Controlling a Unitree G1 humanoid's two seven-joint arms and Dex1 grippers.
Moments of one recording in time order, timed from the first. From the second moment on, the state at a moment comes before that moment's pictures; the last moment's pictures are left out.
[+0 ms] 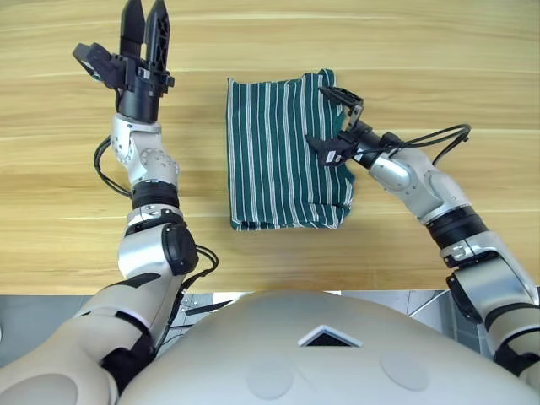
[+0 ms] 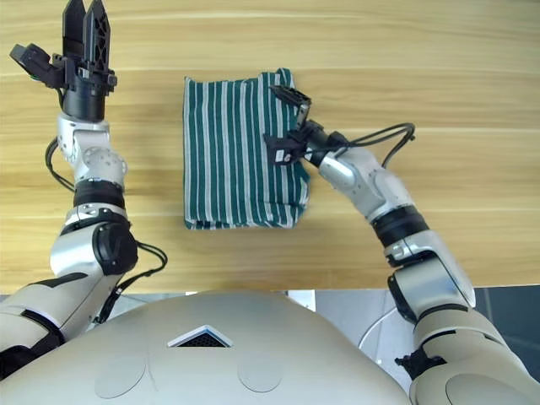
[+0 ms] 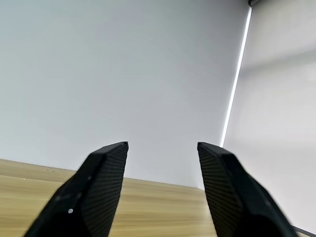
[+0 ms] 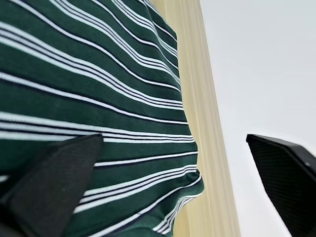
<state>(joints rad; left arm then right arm) -0.51 0.13 0.44 0.80 -0.62 -0.47 -1.04 -0.32 -0.53 0.50 0.39 -0.64 -0.46 0.10</state>
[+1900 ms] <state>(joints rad) 0.11 0.80 -0.27 0.16 0.12 -0.83 -0.99 0.26 -0.88 0.32 -0.27 -0.19 -0.44 0.84</state>
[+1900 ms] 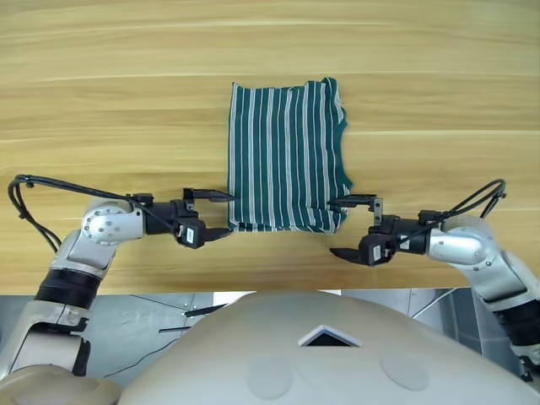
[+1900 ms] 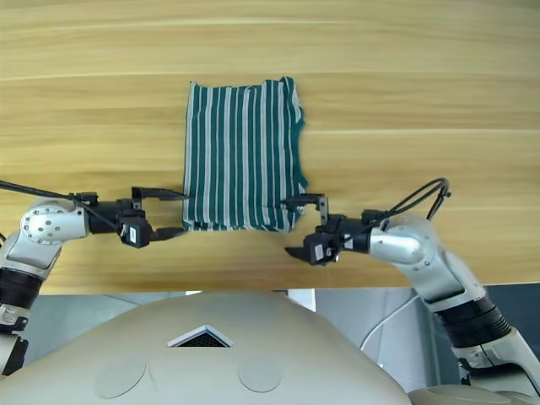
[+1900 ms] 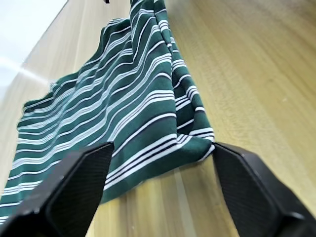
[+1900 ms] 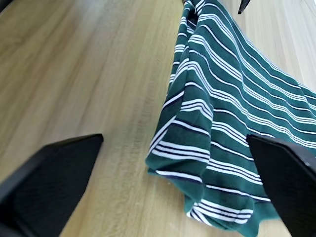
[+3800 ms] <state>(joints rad) 0.18 1.00 -0.41 -0.10 -0.16 -0.83 -1.05 0.39 -1.04 0.24 -0.37 0.00 -0.54 0.91</state>
